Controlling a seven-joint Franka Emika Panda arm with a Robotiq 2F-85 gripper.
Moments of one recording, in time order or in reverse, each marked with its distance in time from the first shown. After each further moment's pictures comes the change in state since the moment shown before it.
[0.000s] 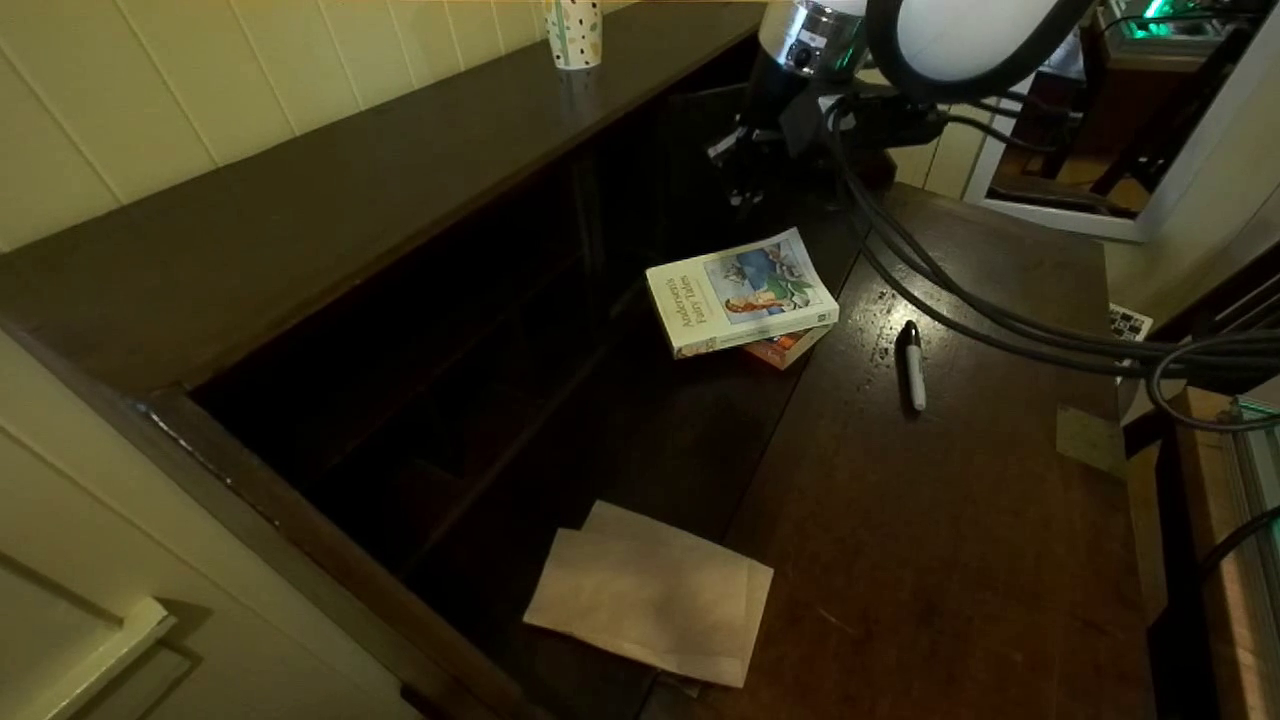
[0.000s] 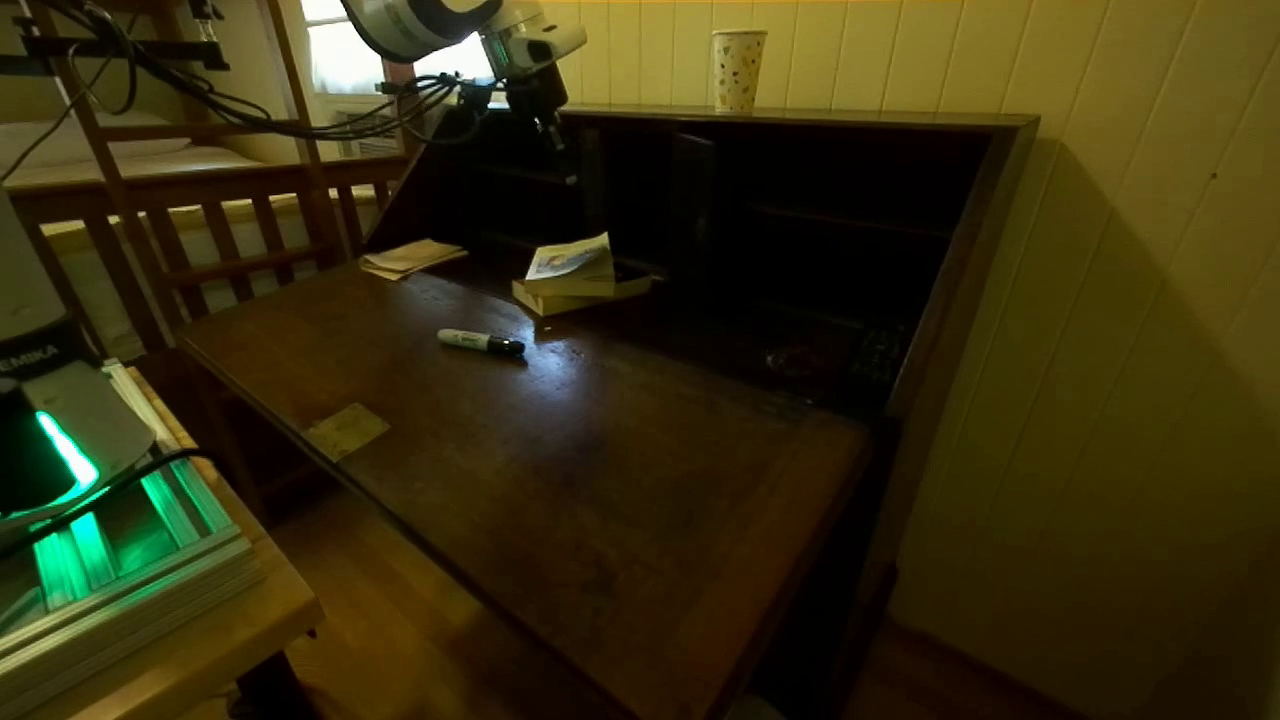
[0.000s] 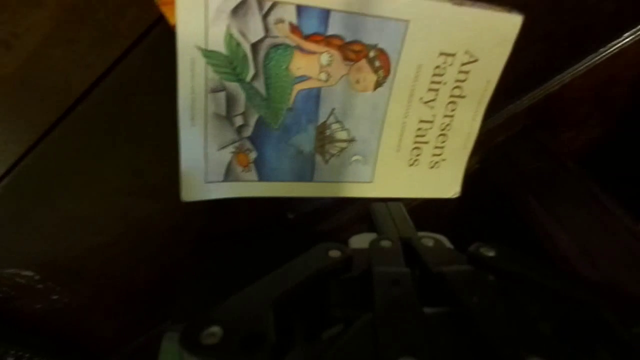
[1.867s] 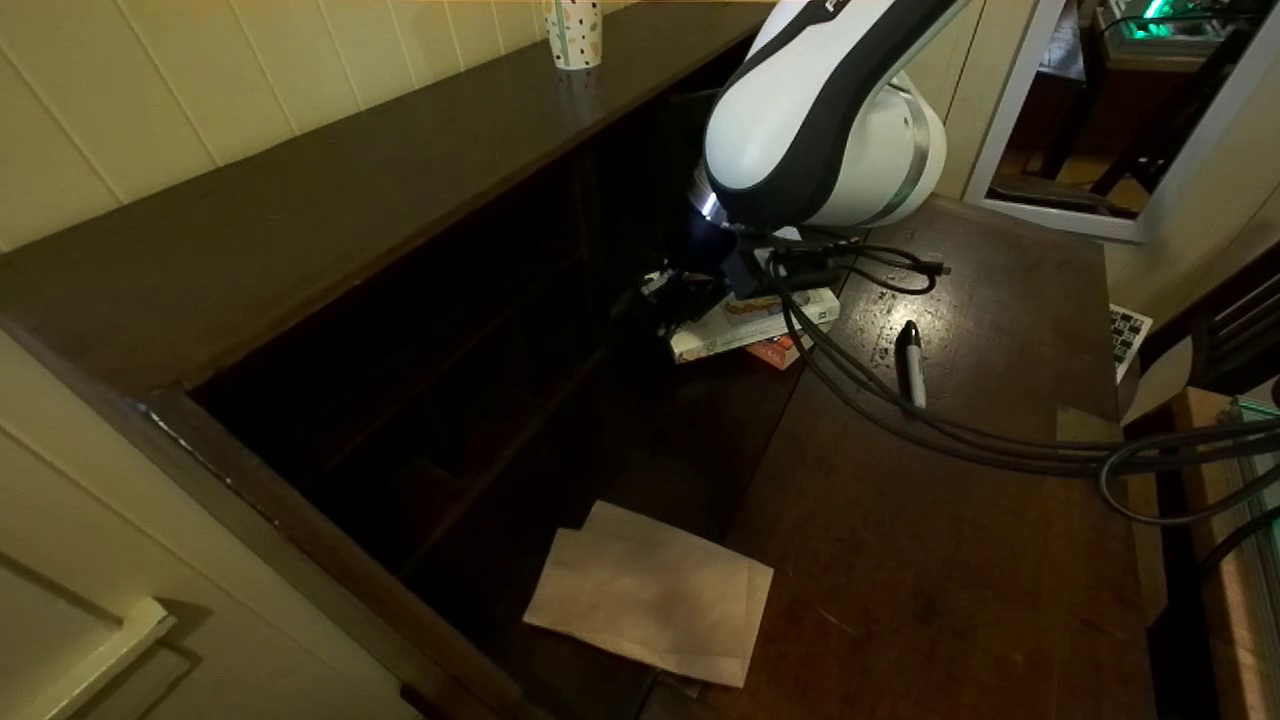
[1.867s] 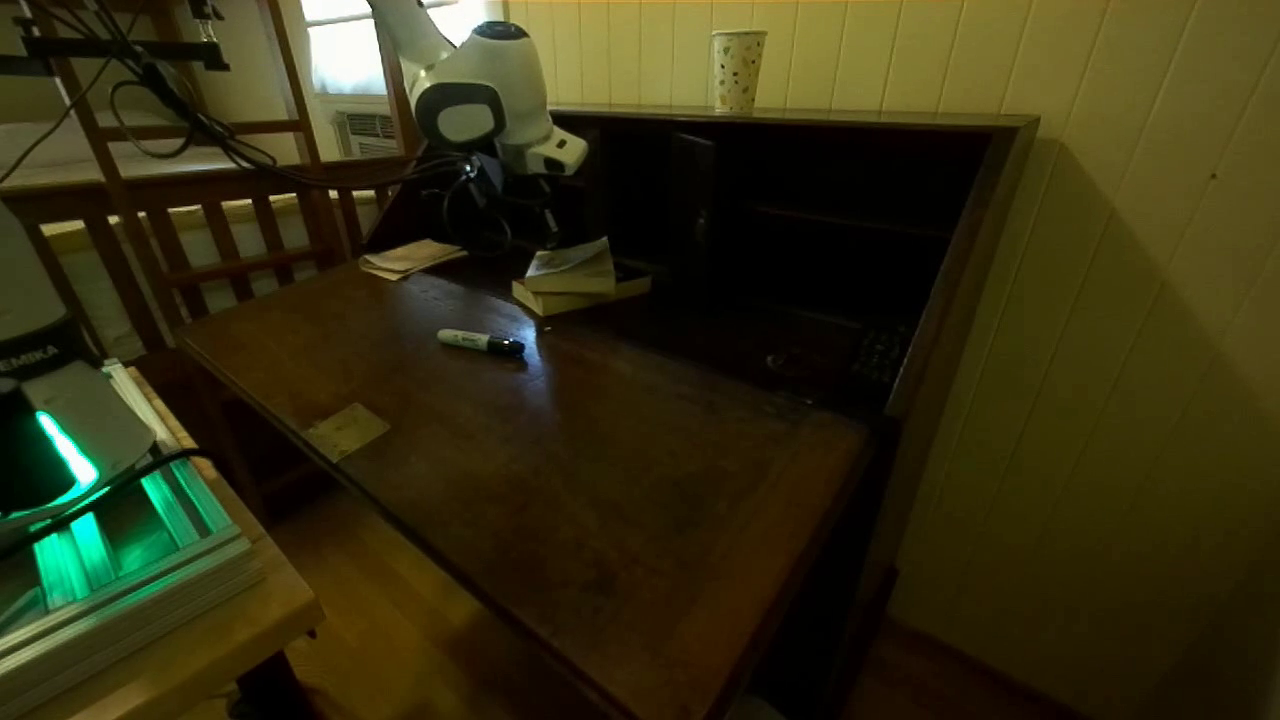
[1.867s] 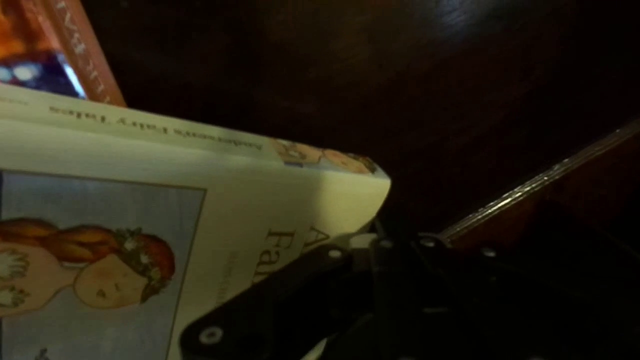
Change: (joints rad) arm -0.242 0.333 0.411 0.139 0.635 0.152 -0.691
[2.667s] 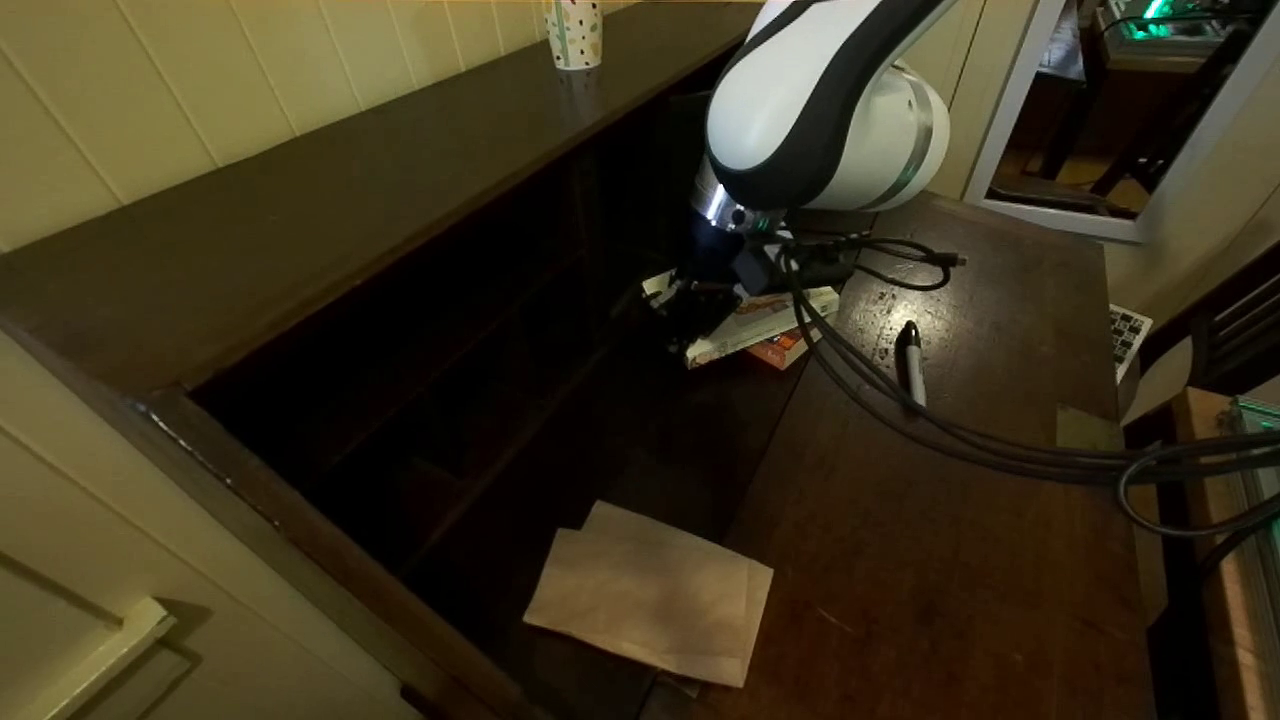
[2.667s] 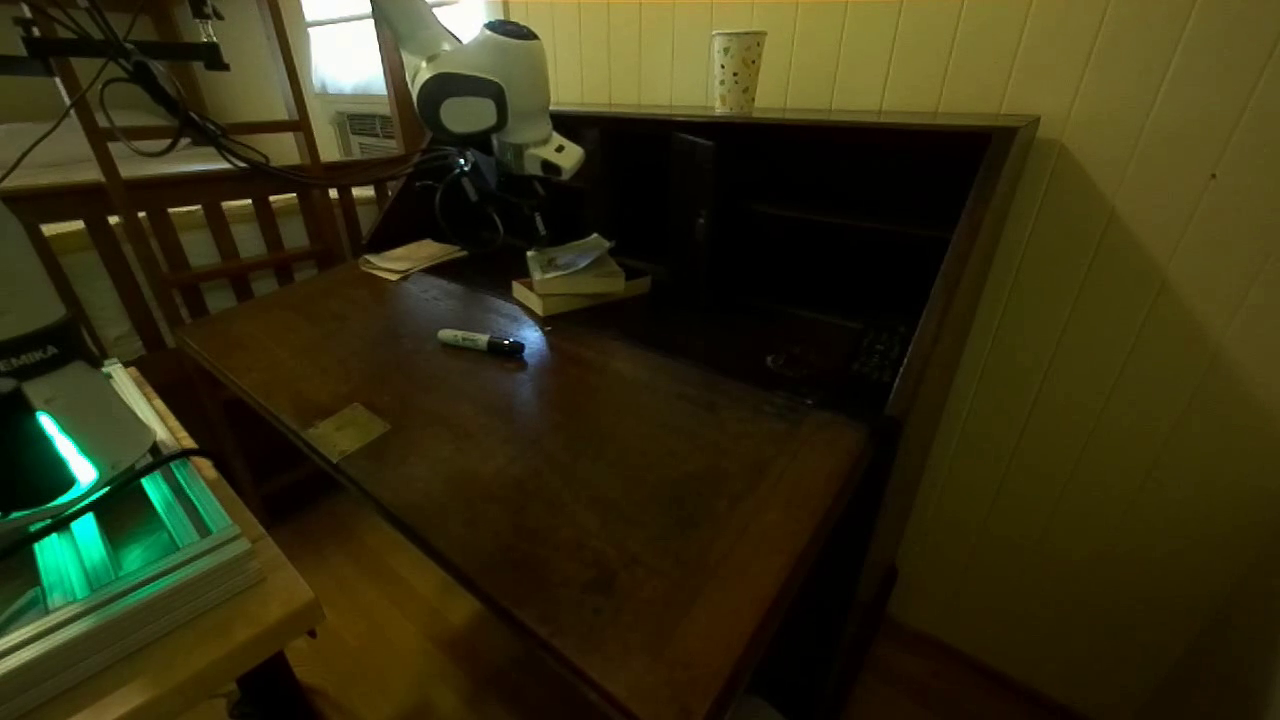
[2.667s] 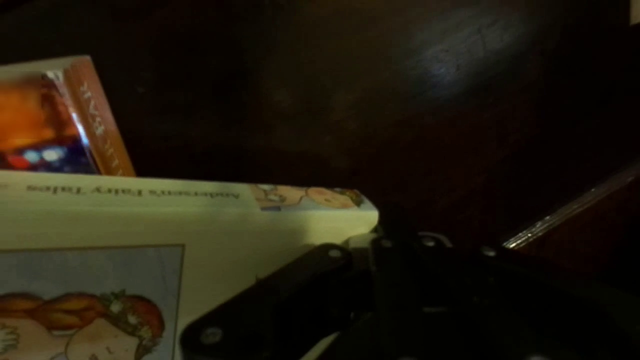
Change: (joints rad) arm 0.001 -0.023 -0.012 0.003 -0.008 -0.161 0.000
